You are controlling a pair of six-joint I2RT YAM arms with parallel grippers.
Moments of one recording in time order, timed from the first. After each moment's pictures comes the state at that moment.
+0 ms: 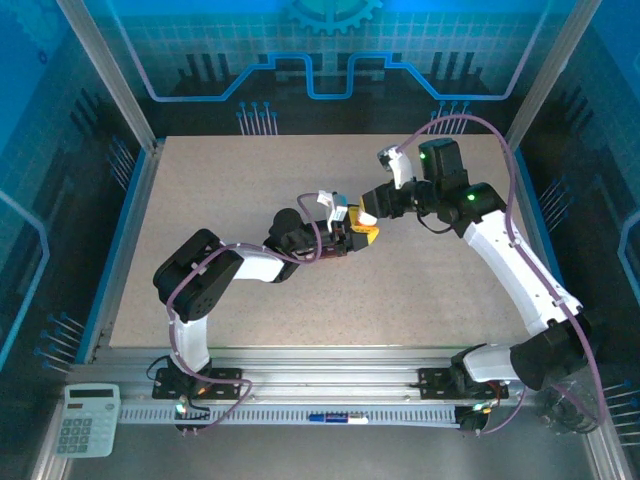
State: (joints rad) left arm -0.63 1.91 0.89 1.25 0.71 -0.35; right arm 0.37 1.35 1.38 -0.70 -0.48 0.06
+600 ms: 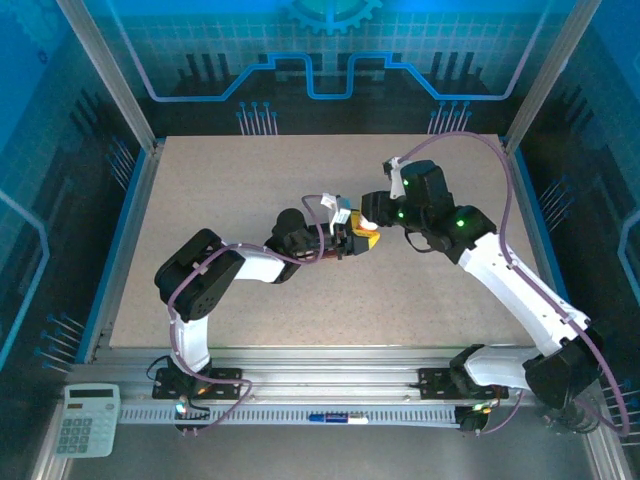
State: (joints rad) left arm -0.64 1.91 0.89 1.20 0.73 -0.35; right arm 0.54 1.25 1.25 -0.61 -0.03 0.40
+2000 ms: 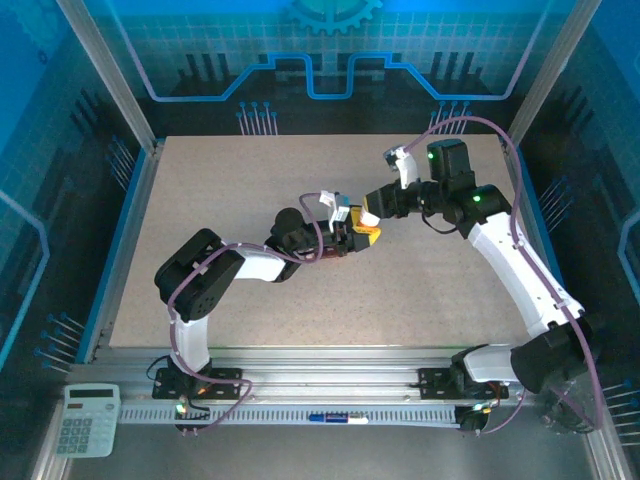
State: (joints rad) left arm -0.64 1.91 0.91 1.25 0.72 -0.35; right arm 0.33 1.34 1.36 -0.70 -0.58 0.05
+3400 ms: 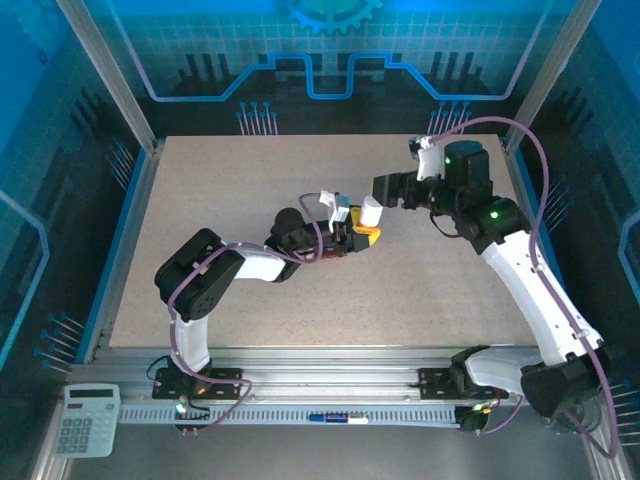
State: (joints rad) left arm -0.63 1.92 0.91 1.25 0.73 -0.35; right arm 0.33 1.22 1.34 -0.61 -0.39 0.24
